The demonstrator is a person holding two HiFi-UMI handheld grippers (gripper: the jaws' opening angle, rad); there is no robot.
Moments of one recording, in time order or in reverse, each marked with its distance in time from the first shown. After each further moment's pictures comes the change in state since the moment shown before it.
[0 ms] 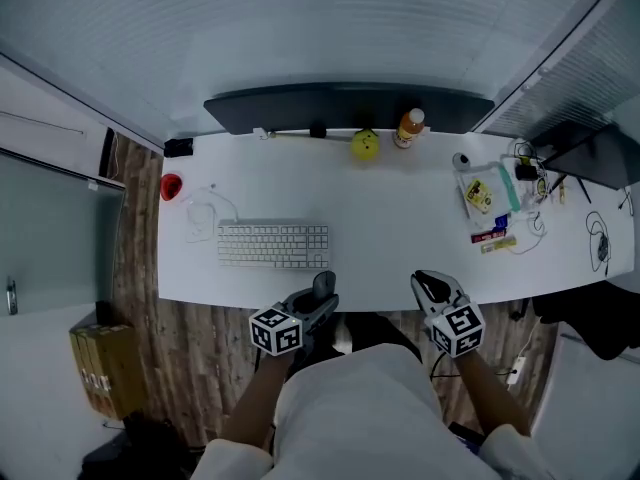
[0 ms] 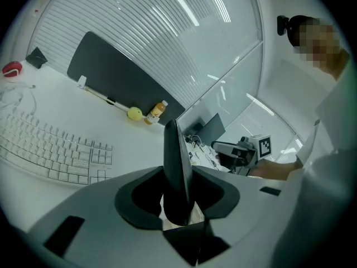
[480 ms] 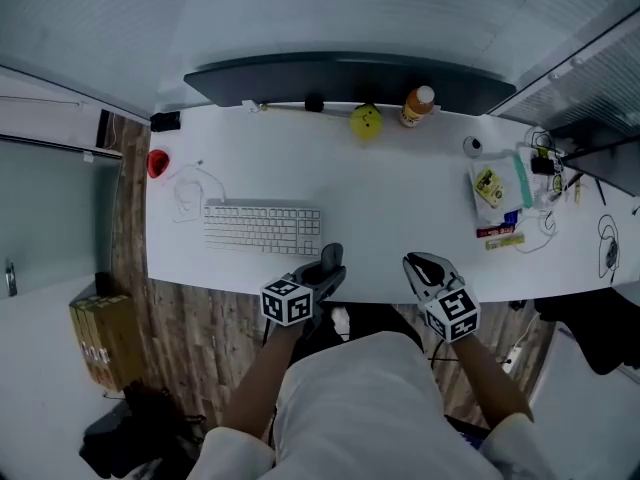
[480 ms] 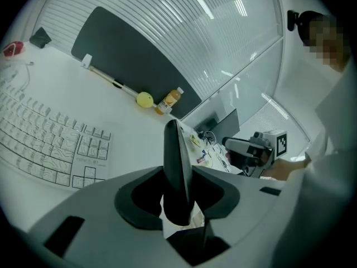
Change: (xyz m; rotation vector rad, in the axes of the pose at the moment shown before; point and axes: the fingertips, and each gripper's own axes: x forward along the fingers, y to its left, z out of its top) left arm 0.076 0.038 -0.013 -0.093 0.049 0.079; right arm 0.042 -0.029 -0.016 -0.018 0.066 0.108
